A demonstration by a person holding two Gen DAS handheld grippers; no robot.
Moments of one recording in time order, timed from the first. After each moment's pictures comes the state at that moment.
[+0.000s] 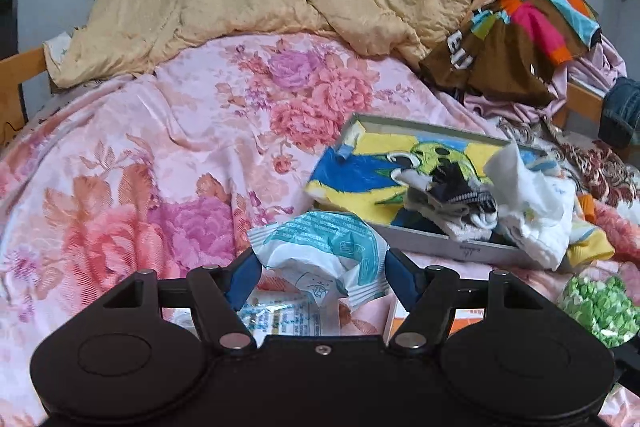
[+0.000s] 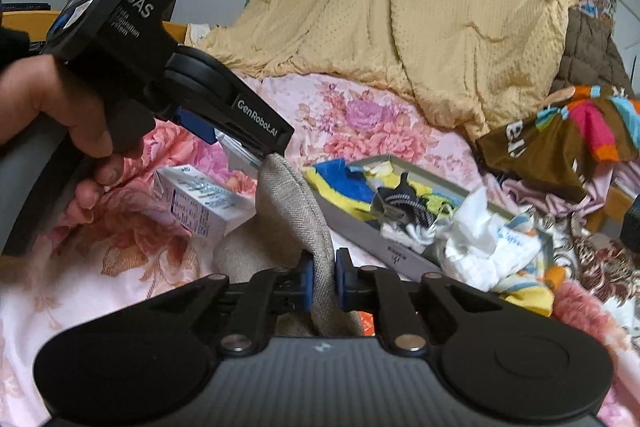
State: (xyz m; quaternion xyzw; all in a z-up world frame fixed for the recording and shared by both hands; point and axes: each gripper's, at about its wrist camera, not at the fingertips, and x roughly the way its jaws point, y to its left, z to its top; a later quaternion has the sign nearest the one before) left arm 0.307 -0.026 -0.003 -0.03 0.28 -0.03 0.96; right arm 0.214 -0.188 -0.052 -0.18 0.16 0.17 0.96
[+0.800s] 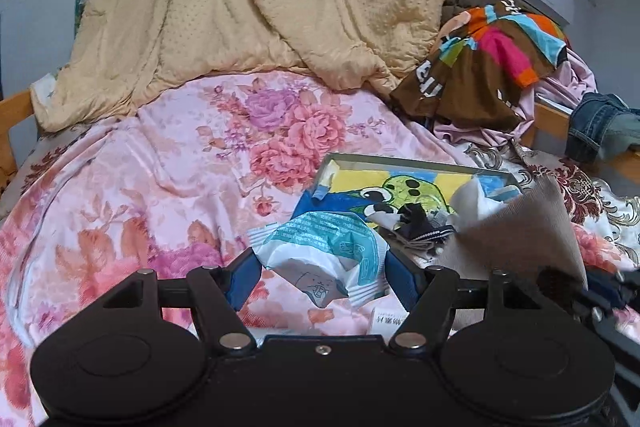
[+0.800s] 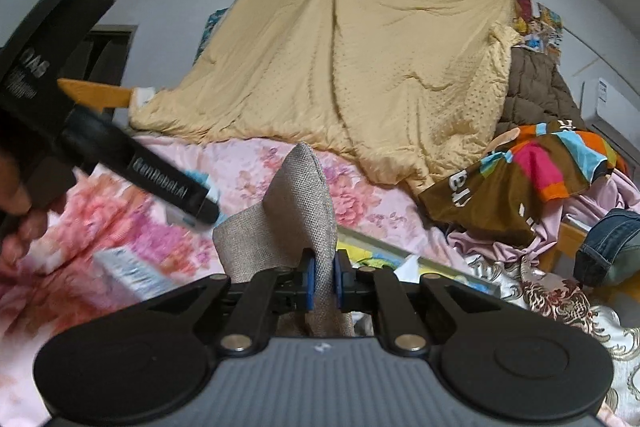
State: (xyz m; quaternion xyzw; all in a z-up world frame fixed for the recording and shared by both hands) left arm 0.294 -0.030 0.035 -0.01 0.24 -0.07 0.97; right arm 0.238 -0.214 -0.013 -0.14 0.07 0.11 0.98
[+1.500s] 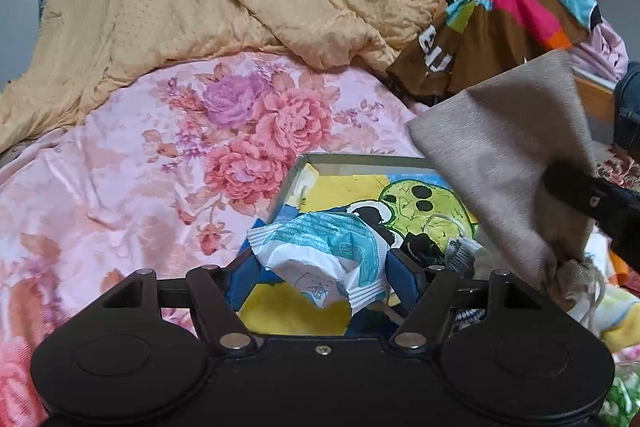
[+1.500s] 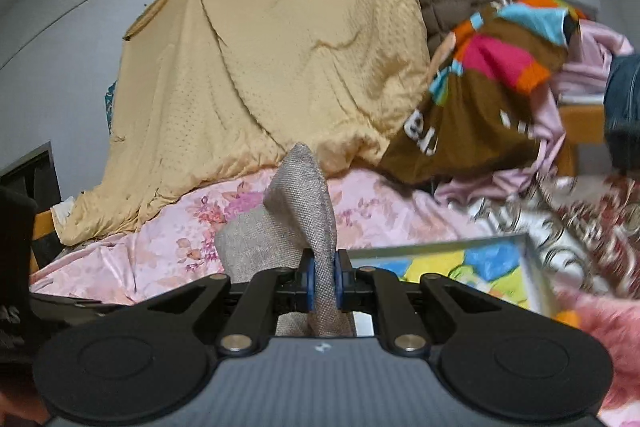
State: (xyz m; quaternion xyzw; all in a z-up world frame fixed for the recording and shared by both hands) left arm 0.438 -0.099 -0.006 0.02 0.27 -0.07 0.96; right arm 0.388 -0.290 -0.021 0.11 0.10 0.09 0.99
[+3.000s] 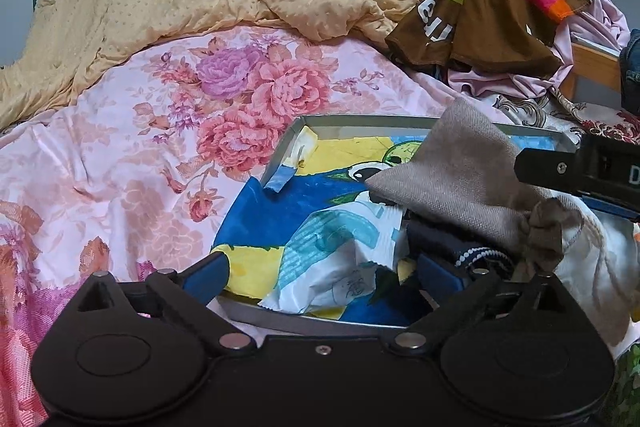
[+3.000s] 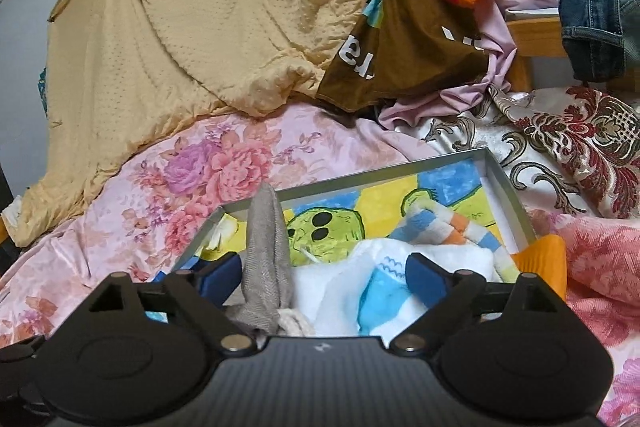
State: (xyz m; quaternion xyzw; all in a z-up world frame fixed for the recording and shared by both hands) left arm 0.438 -0.098 -0.044 0.03 0.28 -0.07 0.96; right arm 0.417 -0.304 -0.046 0.16 0.20 0.01 0.97
